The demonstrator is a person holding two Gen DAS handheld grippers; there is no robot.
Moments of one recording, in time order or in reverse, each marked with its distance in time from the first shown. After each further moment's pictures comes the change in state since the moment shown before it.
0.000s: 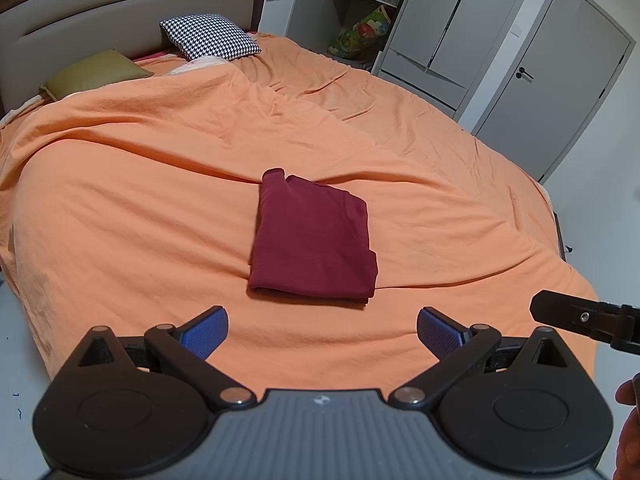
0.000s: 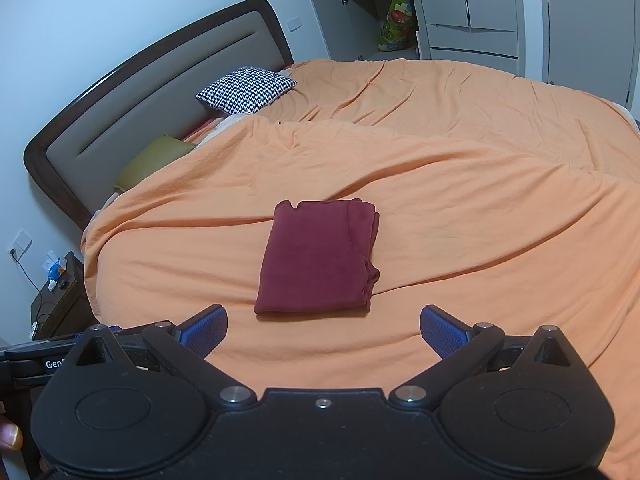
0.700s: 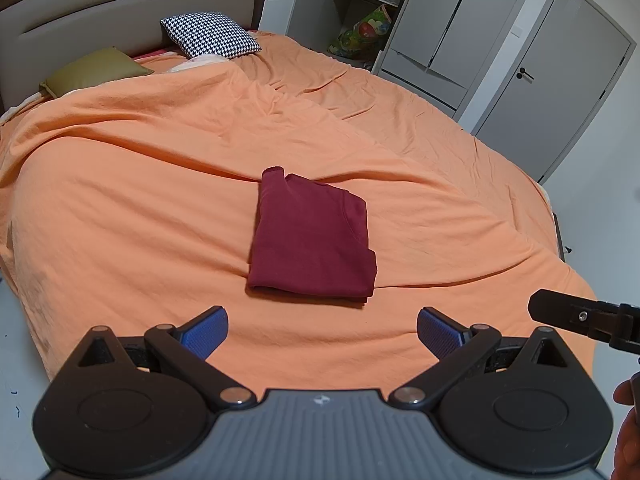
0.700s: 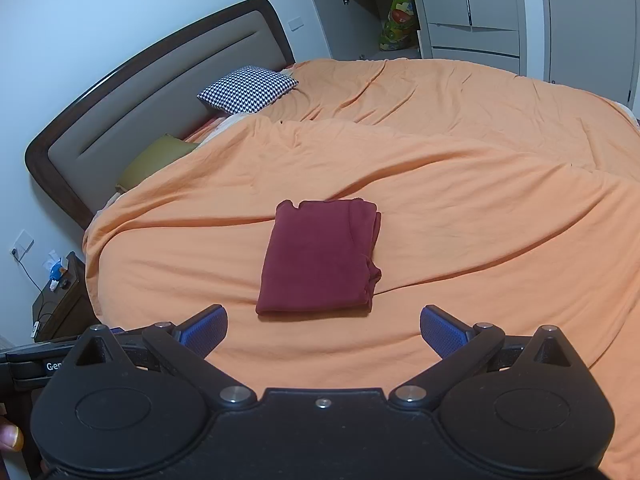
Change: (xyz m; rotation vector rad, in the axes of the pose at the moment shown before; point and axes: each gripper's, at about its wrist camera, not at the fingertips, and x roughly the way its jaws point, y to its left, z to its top) left arm -0.001 -0.001 -0.004 -0.013 0.002 0.000; right arm 0.003 0.003 -0.002 0.001 0.000 0.003
